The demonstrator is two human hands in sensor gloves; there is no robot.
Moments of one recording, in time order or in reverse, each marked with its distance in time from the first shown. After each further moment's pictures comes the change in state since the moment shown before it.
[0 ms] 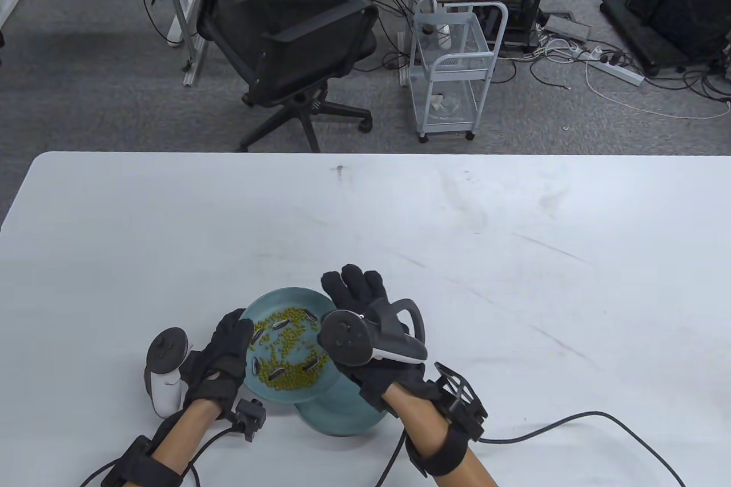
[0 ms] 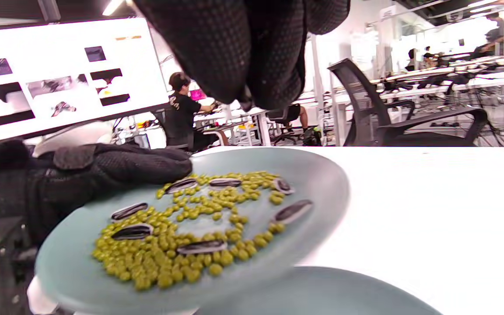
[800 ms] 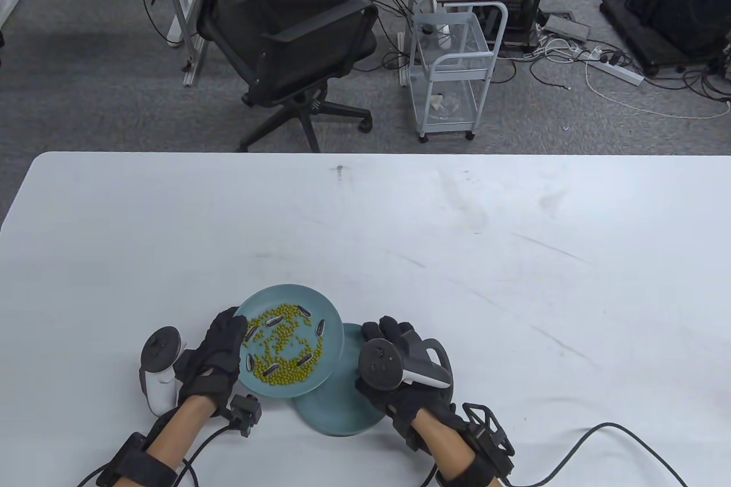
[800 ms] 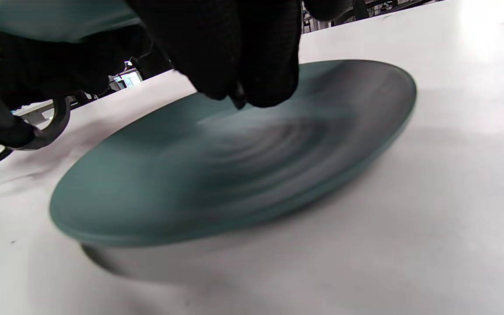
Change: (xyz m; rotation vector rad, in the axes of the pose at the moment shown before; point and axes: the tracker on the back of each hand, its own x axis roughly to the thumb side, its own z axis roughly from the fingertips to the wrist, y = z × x) left_hand -0.004 0.005 -0.003 0.002 0.020 0.036; right_hand -0.056 0.102 0.032 0.257 0.076 -0.067
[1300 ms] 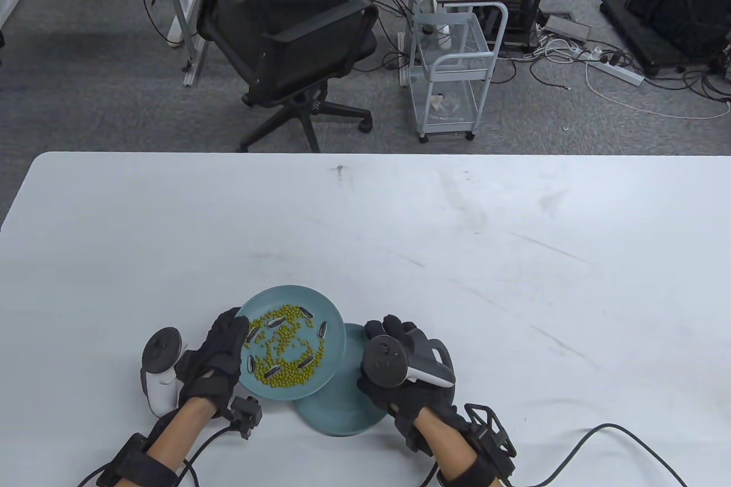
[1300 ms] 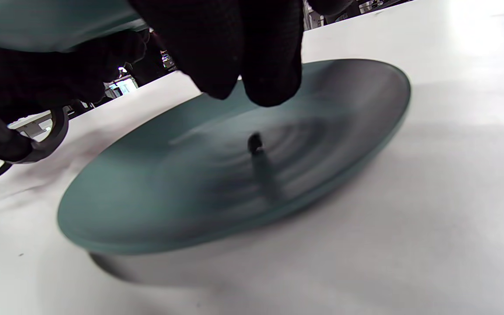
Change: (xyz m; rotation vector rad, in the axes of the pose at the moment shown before) left_hand -0.001 -0.001 0.001 -0.014 -0.017 0.004; right_hand -0.005 0.000 0.001 0.002 0.016 -0.041
